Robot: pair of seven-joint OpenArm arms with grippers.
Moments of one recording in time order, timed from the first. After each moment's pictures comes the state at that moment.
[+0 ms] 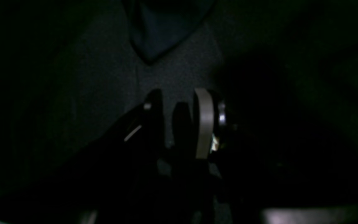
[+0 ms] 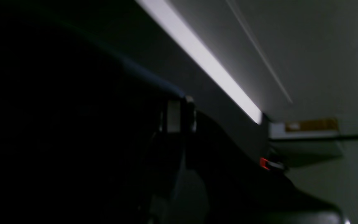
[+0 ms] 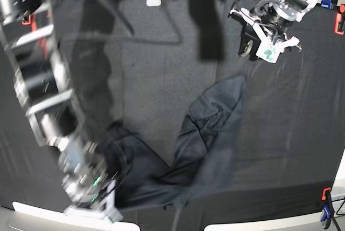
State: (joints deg) left arm 29.7 -10.5 -2.1 110.2 -3.6 -23.0 22.5; right arm 56.3 14.6 -32.5 28.1 -12.2 2.8 -22.0
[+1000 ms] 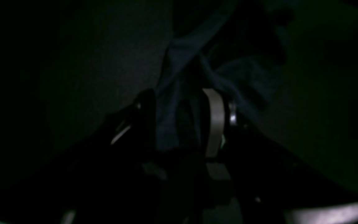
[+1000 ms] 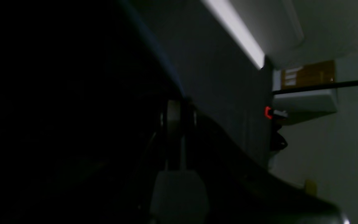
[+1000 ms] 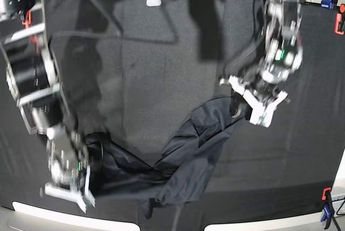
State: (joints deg) left arm -0.5 -3.0 -2.1 83.6 -3.6 -18.8 21.4; right arm 48.6 19.3 -32.5 26.7 -11.3 -2.1 -23.1
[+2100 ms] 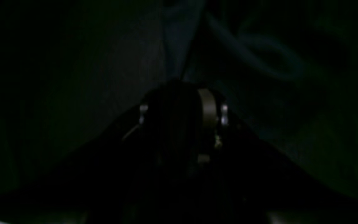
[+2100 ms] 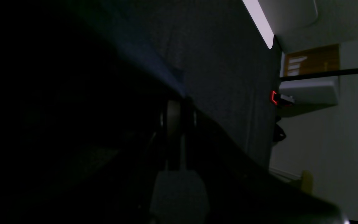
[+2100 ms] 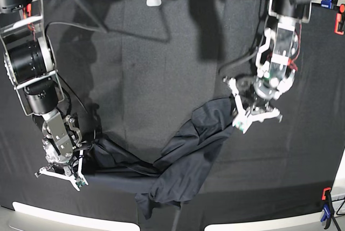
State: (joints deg) left arm -9.1 -7.9 7.2 70.0 14.4 -21.9 19.8; right arm 46.1 21.2 -32.5 26.8 -11.6 -2.2 -22.9
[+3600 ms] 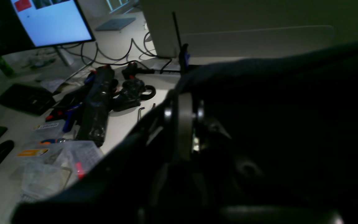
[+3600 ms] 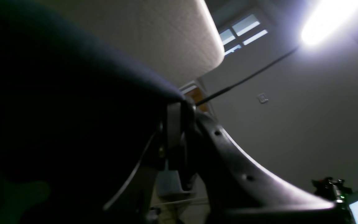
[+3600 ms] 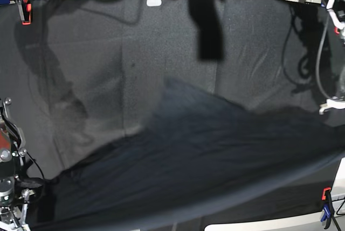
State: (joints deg) left arm 9.2 -11.2 -26.5 128.2 -2.4 -1.3 33.7; right arm 38.5 47.7 -25.3 99.1 -13.9 -2.1 -55.1
